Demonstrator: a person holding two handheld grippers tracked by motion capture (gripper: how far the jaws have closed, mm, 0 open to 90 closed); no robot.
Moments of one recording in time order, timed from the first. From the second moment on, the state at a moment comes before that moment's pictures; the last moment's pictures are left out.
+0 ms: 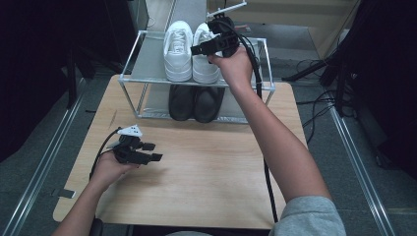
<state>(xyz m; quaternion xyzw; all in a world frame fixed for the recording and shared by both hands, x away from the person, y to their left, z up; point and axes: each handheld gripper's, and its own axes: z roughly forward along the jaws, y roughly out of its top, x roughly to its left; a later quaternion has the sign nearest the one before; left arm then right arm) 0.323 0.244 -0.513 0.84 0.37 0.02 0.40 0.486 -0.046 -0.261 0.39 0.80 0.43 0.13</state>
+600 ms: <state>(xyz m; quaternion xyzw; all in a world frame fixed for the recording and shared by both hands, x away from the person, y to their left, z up) 0.323 0.243 -0.514 0.84 0.37 0.02 0.40 0.448 -0.076 -0.267 0.35 0.81 0.45 0.12</state>
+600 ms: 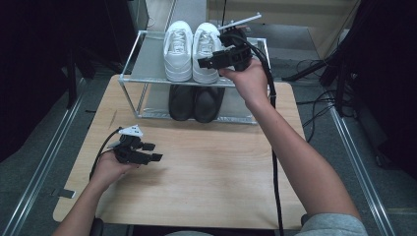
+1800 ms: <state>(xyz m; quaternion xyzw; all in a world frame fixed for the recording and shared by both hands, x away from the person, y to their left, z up) 0.323 0.241 -0.516 0.84 0.37 0.02 0.39 0.381 -0.143 -0.387 0.33 0.82 0.47 0.07</state>
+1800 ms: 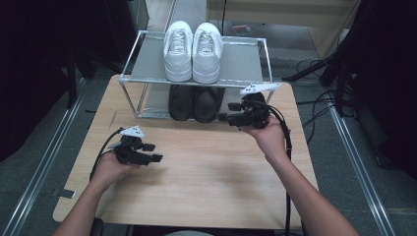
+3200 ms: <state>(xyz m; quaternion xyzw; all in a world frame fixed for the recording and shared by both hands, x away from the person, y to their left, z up) 0.320 0.227 -0.517 0.85 0.37 0.02 0.38 0.345 -0.164 -0.492 0.29 0.85 0.43 0.06</state>
